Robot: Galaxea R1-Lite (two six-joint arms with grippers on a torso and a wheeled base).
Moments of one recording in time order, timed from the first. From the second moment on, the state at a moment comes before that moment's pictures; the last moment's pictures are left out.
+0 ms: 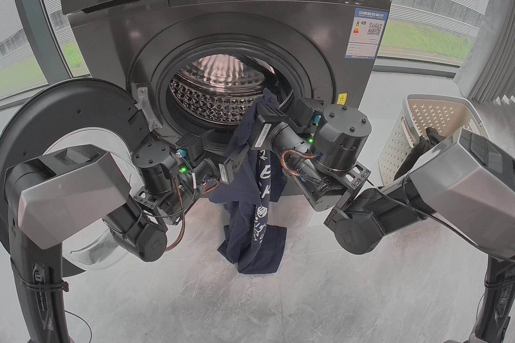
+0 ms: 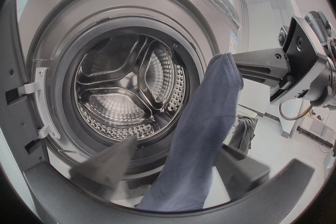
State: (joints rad) left arm -0.44 2.26 -0.93 -1.50 -0.06 0.01; right arm 0.76 2.22 -1.26 -1.23 -0.31 0.23
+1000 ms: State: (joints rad) left arm -0.42 1.99 -0.44 -1.55 -0.24 0.00; right arm 0.80 2.20 -1.05 -1.27 -0.29 0.23
